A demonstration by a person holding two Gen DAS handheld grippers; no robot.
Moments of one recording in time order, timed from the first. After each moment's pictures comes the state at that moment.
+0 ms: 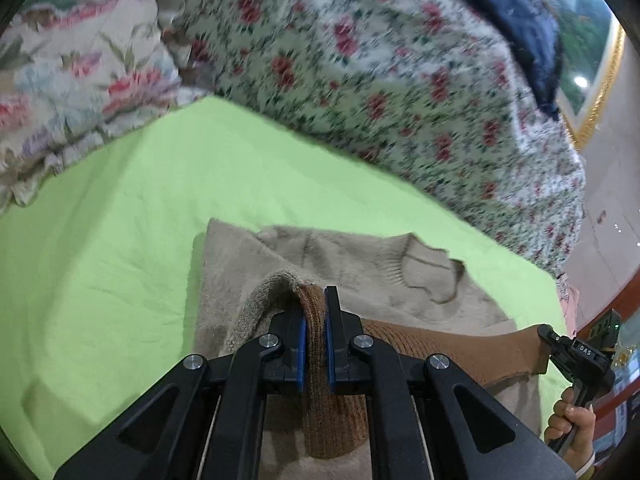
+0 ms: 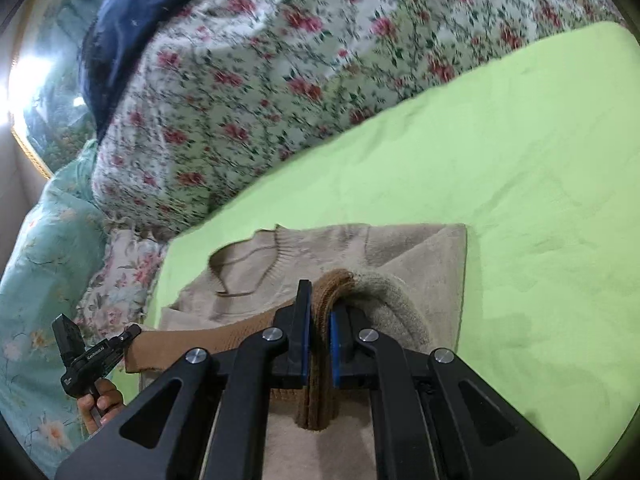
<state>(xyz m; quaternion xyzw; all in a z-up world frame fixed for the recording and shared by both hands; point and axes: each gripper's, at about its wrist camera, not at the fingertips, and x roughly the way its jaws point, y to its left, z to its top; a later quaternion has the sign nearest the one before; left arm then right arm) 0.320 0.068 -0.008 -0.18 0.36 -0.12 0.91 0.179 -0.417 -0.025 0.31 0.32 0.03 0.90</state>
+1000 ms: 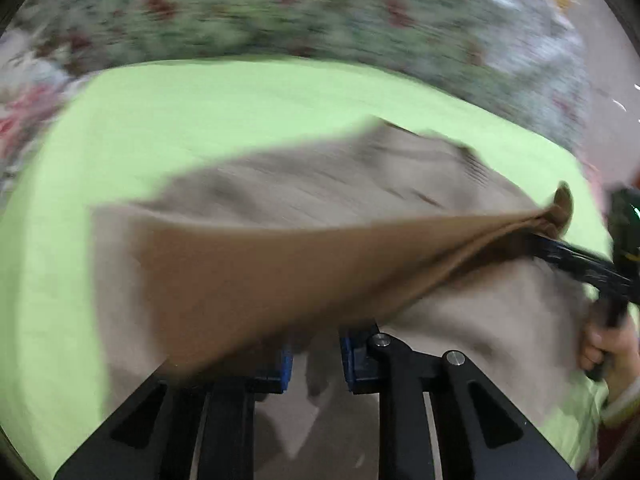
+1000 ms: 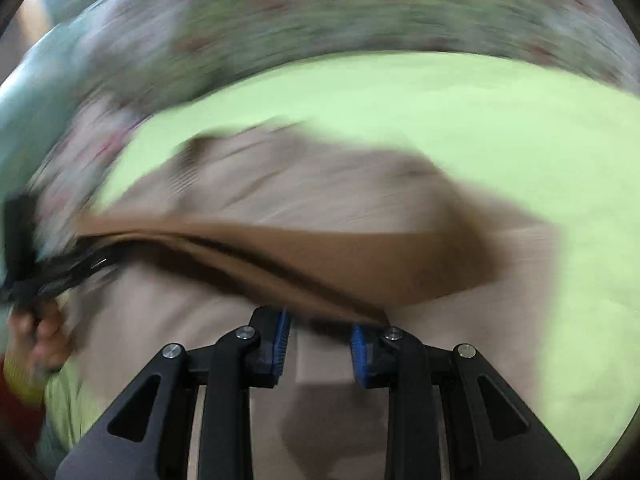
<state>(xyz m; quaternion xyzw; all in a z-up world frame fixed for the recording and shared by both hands) 0.367 -0.014 -0.040 -0.02 0.47 -0.15 0.87 0.245 -0.377 -0.065 0.16 0.44 0.03 0.89</state>
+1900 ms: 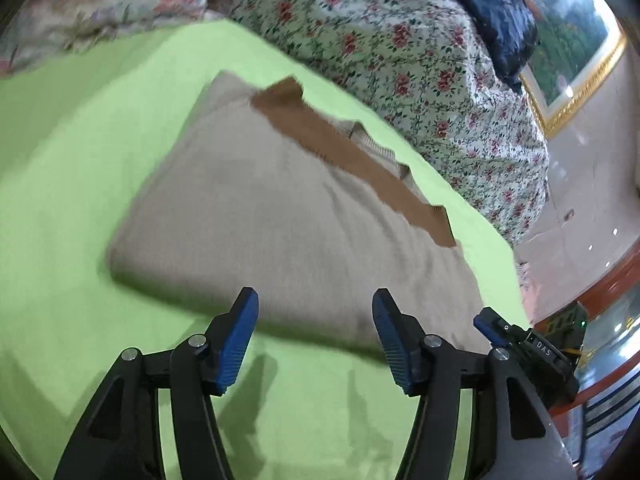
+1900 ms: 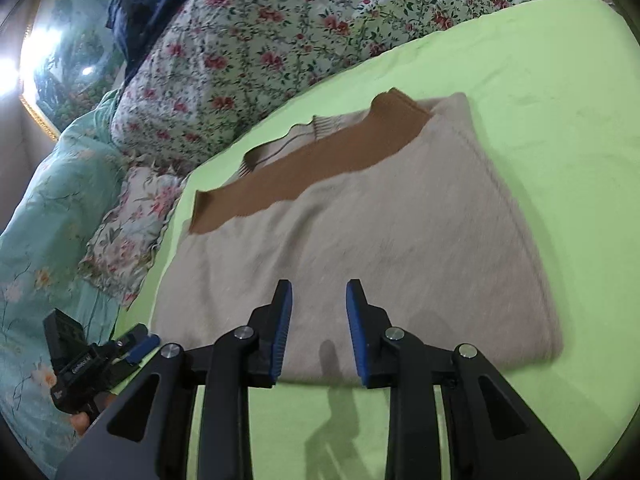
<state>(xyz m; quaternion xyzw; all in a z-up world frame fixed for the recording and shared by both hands) 0.129 0.028 -0.047 -0.26 0.40 -0.16 0.86 0.065 -0.319 -0.049 0.30 0.35 0.05 0.89</state>
